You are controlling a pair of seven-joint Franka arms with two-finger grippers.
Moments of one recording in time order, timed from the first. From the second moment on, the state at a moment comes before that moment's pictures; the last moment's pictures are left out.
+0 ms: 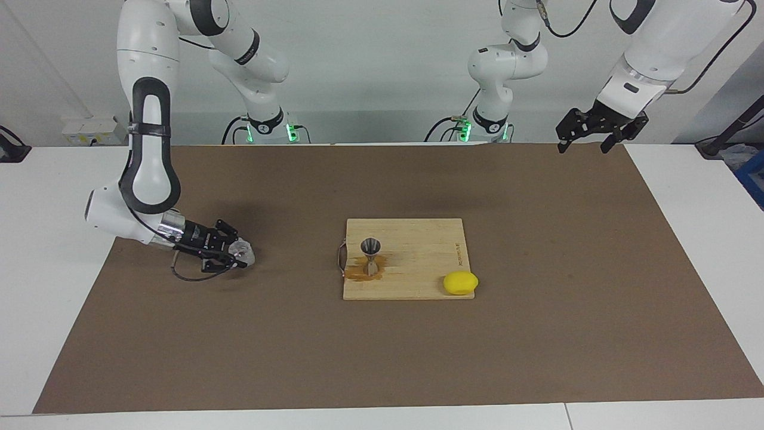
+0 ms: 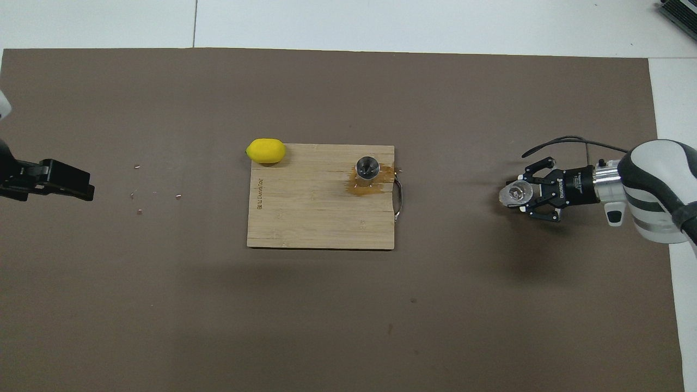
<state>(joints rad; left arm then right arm) 0.06 -0.02 -0.14 -1.54 -0.03 1.44 -0.01 -0.34 0.41 0.10 -1.97 0.81 1.97 0.90</state>
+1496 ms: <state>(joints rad) 0.06 -0.02 -0.14 -1.54 -0.03 1.44 -0.01 -0.19 0.10 0.11 -2.03 0.28 2.04 0.79</state>
